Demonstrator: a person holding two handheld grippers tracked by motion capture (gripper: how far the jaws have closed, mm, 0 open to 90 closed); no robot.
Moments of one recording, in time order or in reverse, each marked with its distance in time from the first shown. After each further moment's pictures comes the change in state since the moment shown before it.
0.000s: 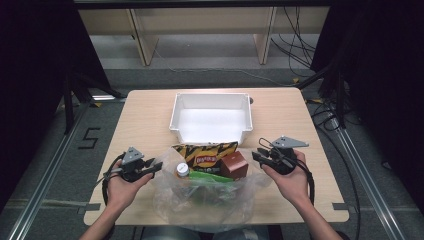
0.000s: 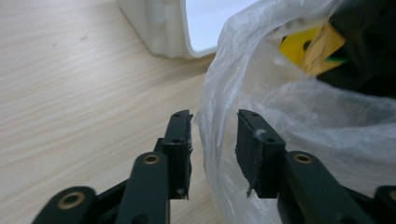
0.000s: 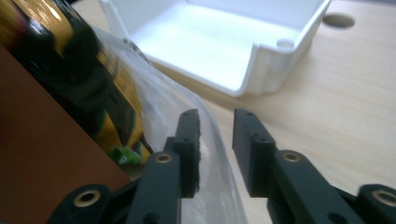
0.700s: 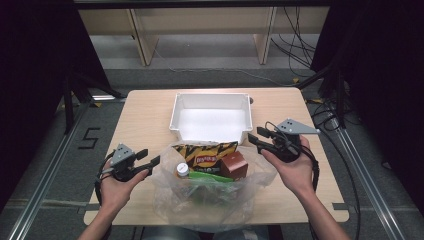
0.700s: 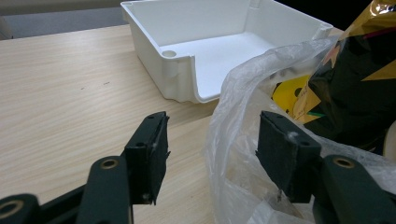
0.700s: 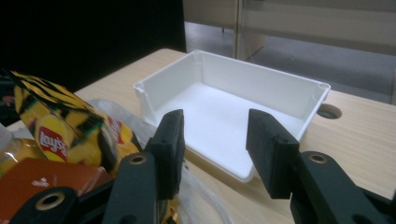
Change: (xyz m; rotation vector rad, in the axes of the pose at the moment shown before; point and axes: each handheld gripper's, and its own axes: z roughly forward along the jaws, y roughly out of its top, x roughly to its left) left arm 0.000 0.010 -0.022 -0.162 0.029 -0.012; right arm 0.014 0.054 -0.030 -0.189 0.042 -0.044
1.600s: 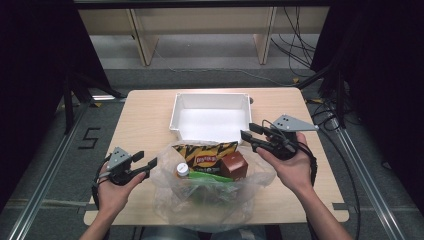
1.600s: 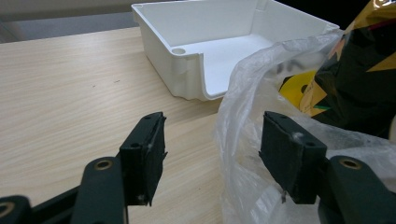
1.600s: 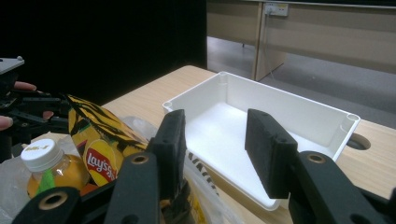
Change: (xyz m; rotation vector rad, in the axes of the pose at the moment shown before) left arm 0.002 -0.007 -0.005 -0.018 0.028 -0.001; right arm 0.016 0.018 -0.002 -0.052 0.095 -0.042
